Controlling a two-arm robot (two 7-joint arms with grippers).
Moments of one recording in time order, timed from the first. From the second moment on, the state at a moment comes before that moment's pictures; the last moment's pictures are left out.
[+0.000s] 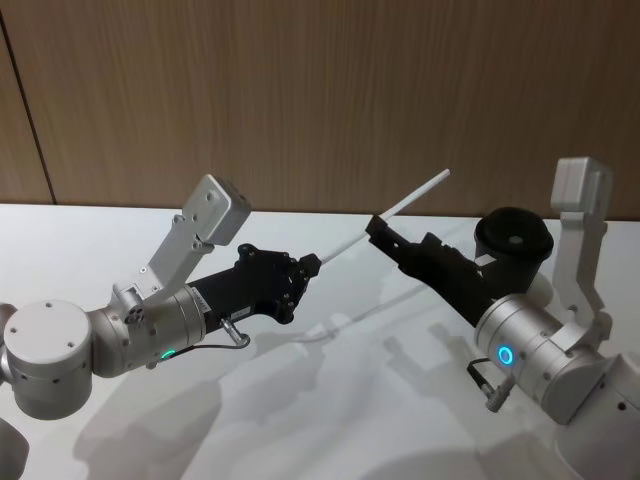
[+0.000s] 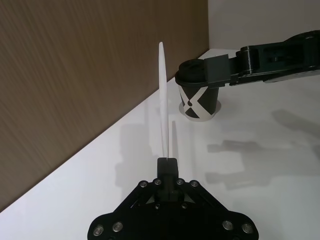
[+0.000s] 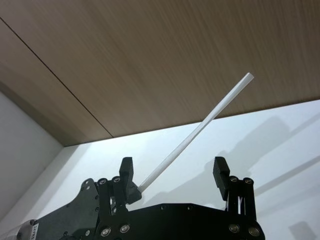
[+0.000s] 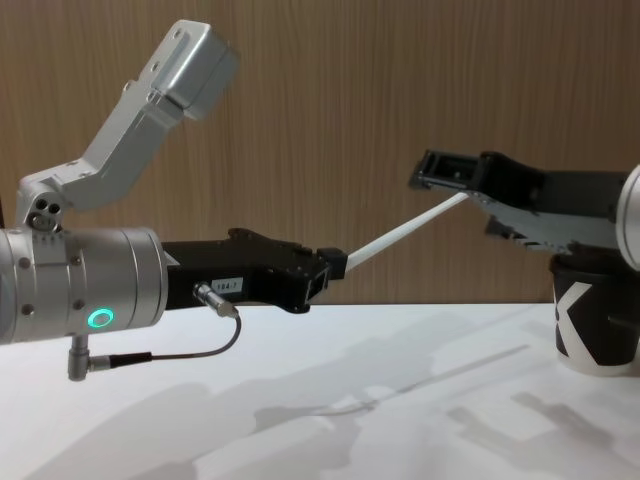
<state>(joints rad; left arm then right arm) -0.42 0.35 0.45 -1.43 -0.28 0.09 -0.57 0.13 0.12 -0.23 -1.80 0.70 0.50 -0.02</state>
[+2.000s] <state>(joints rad) -0.42 0.35 0.45 -1.43 -0.28 0.09 -0.57 0.33 -0.01 -0.16 -1.55 0.88 0.58 -0.17</state>
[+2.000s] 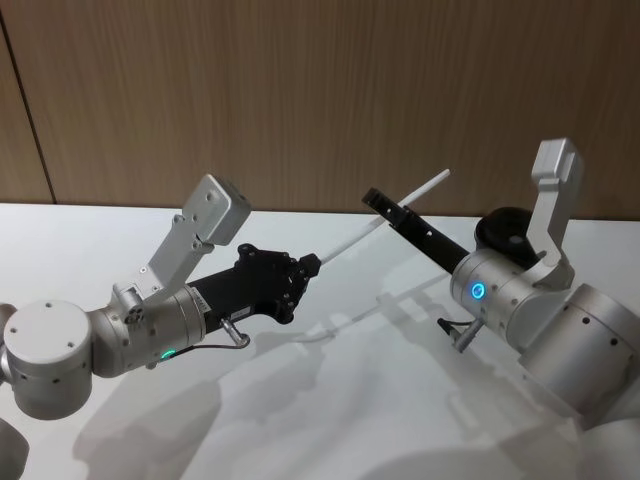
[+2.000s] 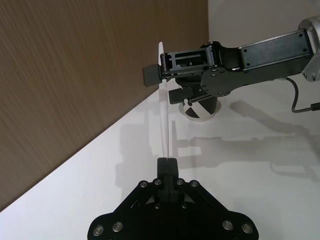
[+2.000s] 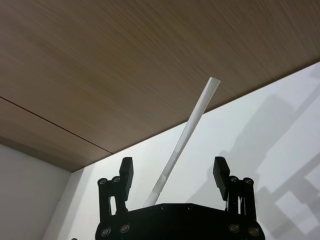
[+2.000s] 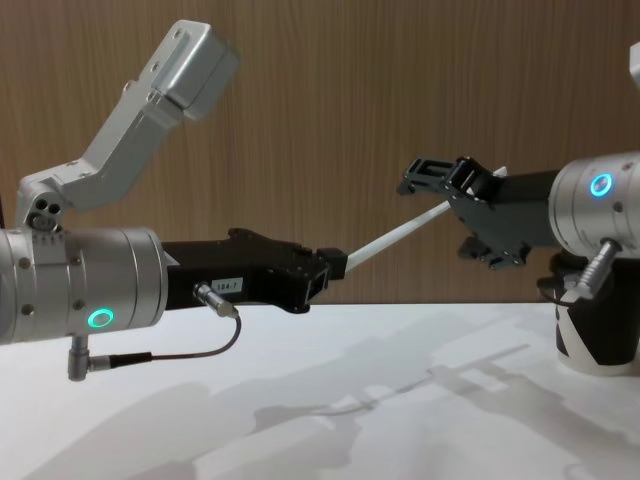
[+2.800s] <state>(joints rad) -0.42 0.35 0.45 -1.43 -0.28 0.09 -0.57 0.34 -0.02 -0.15 -1.54 0.90 0.58 -0.18</state>
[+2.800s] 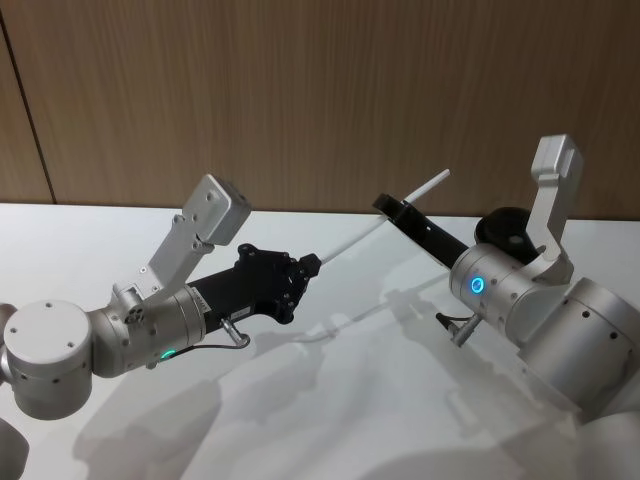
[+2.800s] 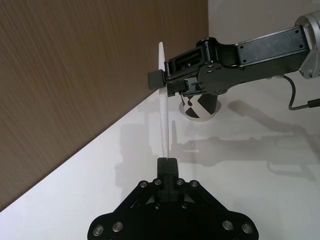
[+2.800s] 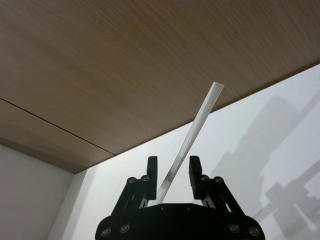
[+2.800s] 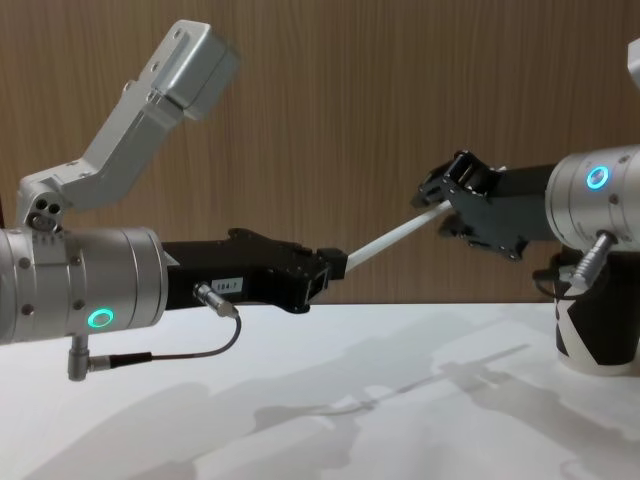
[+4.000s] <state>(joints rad) -0.42 0.35 0.45 -1.43 -0.28 0.09 -0.57 0.34 -0.02 -0.15 -1.54 0.90 0.58 -0.18</state>
